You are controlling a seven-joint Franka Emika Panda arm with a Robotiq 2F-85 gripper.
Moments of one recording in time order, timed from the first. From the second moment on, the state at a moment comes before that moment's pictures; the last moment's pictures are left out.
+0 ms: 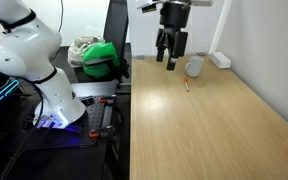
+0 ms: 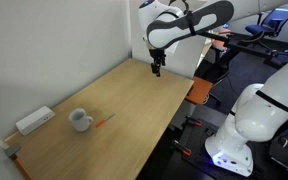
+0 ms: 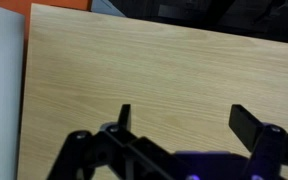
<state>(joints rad) -0.06 -0.22 -0.03 -2.26 -0.26 1.89 -0.15</state>
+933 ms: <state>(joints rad) -0.05 -0.21 -0.03 -2.26 -0.26 1.92 -0.15</state>
